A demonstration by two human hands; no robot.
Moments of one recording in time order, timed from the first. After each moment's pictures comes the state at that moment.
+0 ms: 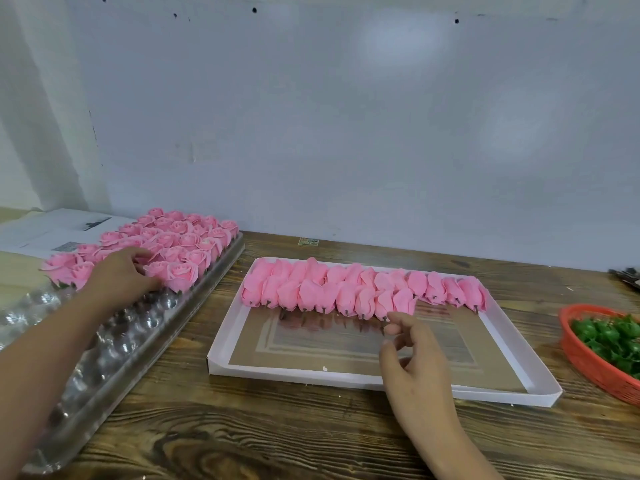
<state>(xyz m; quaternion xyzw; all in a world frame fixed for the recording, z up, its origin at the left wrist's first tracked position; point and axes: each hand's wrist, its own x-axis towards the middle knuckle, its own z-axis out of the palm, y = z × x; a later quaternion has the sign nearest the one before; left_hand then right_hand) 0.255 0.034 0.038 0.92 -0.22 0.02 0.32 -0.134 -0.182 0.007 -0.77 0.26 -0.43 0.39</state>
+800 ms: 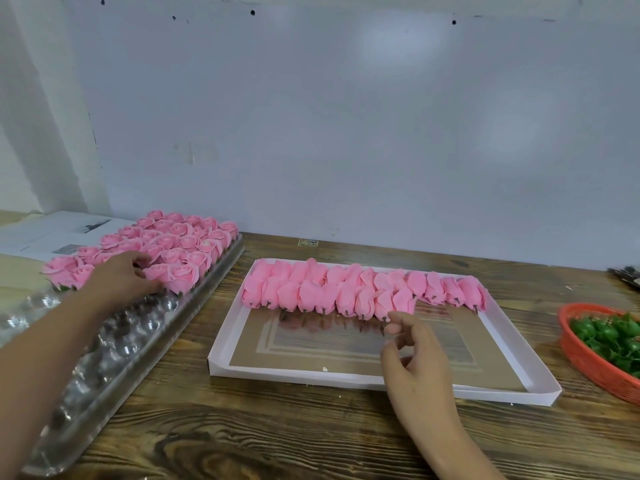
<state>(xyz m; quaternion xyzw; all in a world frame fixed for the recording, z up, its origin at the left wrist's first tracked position) 0.254 0.034 0.042 0.93 -0.20 -0.03 0.31 -0.135 -0.182 0.008 -0.77 0.28 -0.42 0.39</state>
